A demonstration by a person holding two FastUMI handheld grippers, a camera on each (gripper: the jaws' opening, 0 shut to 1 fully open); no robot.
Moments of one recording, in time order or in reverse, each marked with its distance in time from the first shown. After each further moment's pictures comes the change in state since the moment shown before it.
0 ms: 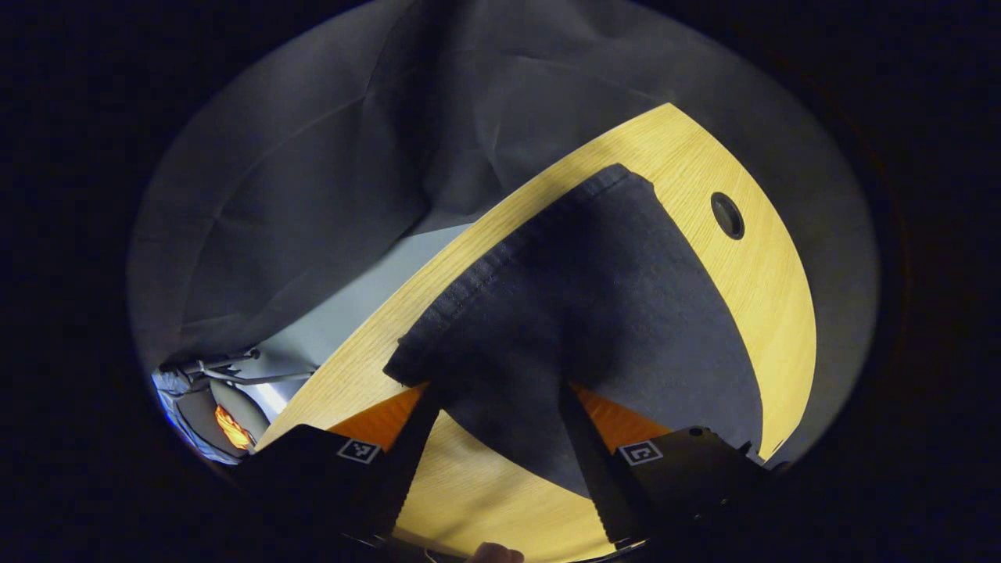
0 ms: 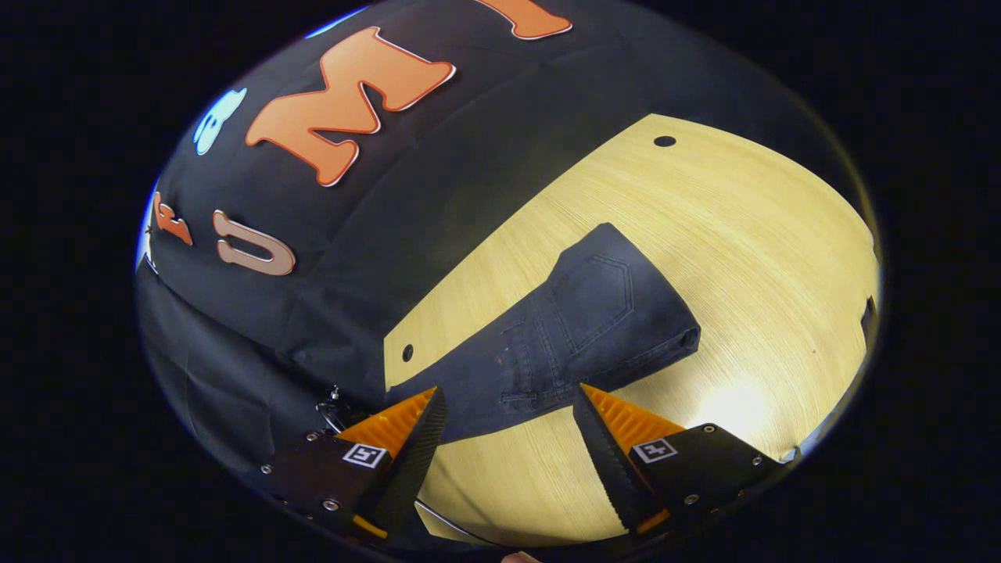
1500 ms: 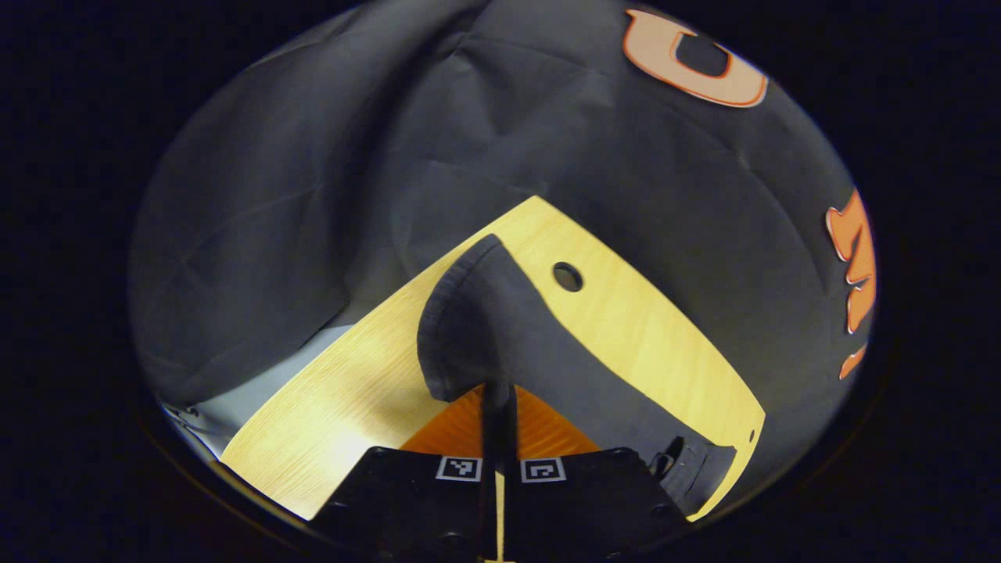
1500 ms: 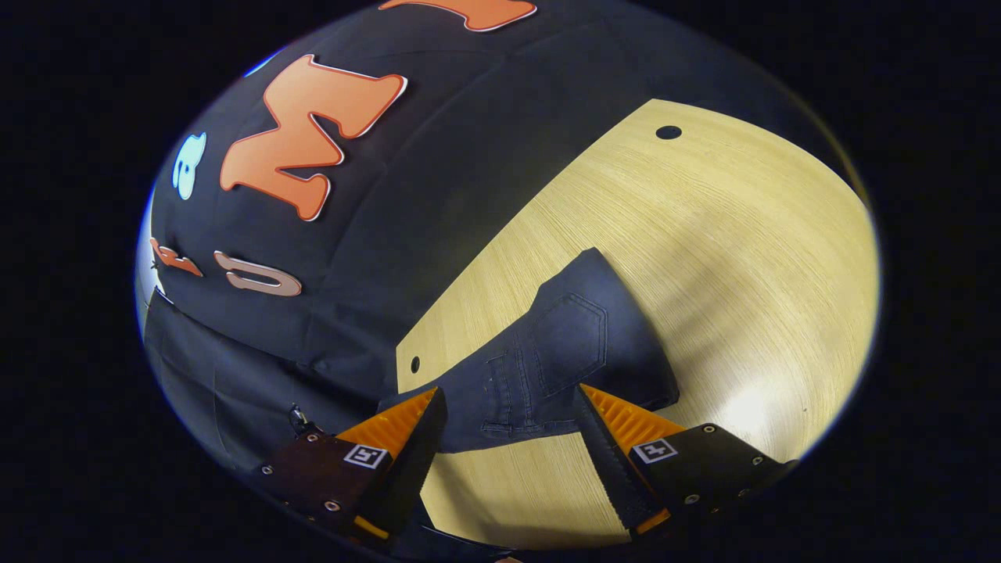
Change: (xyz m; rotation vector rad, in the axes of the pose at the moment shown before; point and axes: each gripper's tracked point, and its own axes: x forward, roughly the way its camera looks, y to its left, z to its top) left arm -0.110 -0.069 -0.003 0.074 -0.461 -0.391; right arm 0.021 -0.060 0.062 0.055 0.083 0.088
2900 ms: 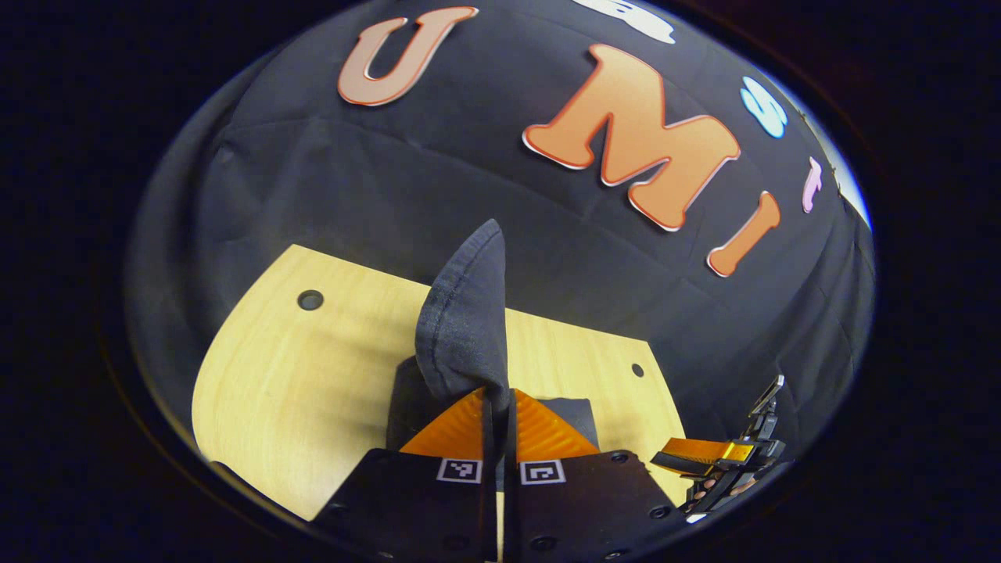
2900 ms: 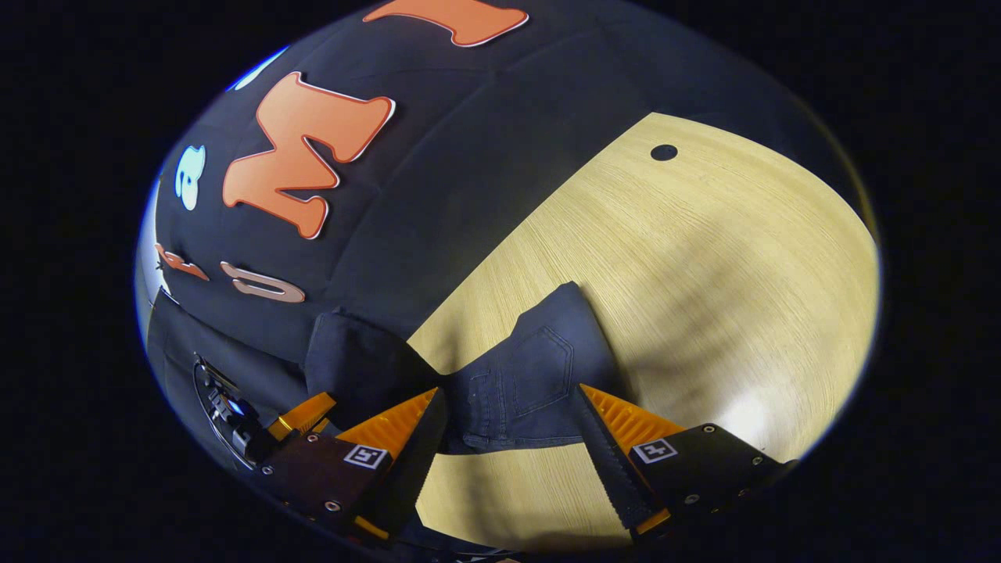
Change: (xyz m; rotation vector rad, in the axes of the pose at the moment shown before) left arm -0.150 -0.295 -0.087 0.366 -0.041 -0.460; right arm -0.027 -0.035 0.045 -0.033 -0.033 0.025
